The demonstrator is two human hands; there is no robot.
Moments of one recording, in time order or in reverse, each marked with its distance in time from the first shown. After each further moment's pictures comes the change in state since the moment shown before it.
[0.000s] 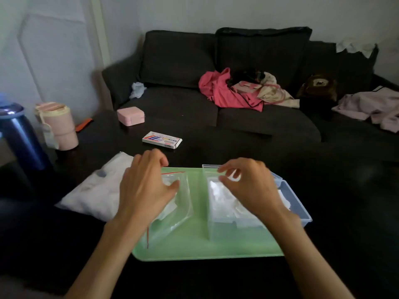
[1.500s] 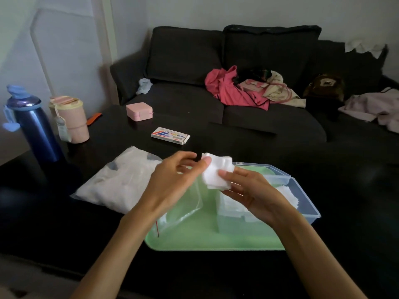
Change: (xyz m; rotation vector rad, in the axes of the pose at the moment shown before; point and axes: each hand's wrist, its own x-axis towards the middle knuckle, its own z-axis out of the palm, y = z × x) left_hand -0.005 0.012 -0.008 -0.759 -0.265 -0.220; right_hand -0.009 -0.012 0.015 1.228 -0.400 0.480
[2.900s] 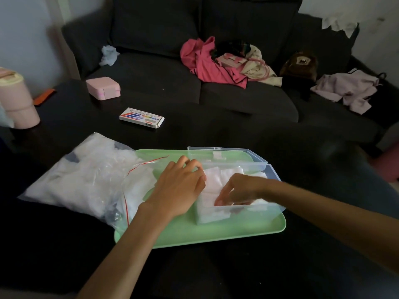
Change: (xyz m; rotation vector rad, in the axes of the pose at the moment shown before) left_hand 0.028 -0.033 0.063 0.953 -0.357 0.432; right_hand 0.022 -0.011 -0.044 -1.236 -0.143 0.470
